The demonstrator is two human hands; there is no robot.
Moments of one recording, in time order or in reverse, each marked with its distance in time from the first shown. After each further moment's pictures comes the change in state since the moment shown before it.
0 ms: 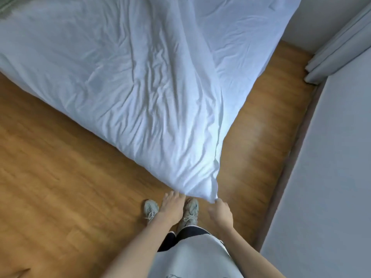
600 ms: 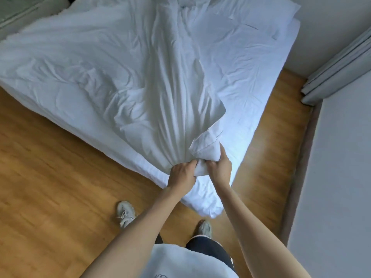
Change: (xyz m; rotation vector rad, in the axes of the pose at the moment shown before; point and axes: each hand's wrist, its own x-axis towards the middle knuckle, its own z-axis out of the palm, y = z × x) left_hand 0.046 -0.162 -0.154 -0.338 0.615 0.136; right_hand -0.006 -0.286 -0.025 0.636 0.402 -0.471
